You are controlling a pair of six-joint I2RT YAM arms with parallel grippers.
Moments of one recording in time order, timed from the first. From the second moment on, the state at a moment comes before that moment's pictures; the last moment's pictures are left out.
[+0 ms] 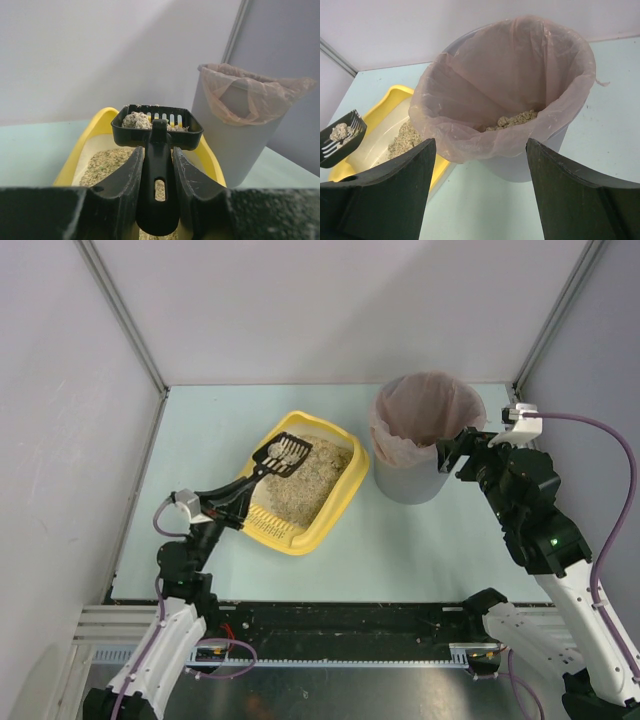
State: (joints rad) left arm -0.17 0.45 0.05 0.84 0.35 -0.40; right arm 0.44 0.75 1.09 -0.46 0.27 0.31
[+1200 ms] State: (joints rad) left arm -0.16 0.37 0.04 0.68 0.34 -0.41; right arm 0.44 0.72 1.07 -0.48 0.28 0.32
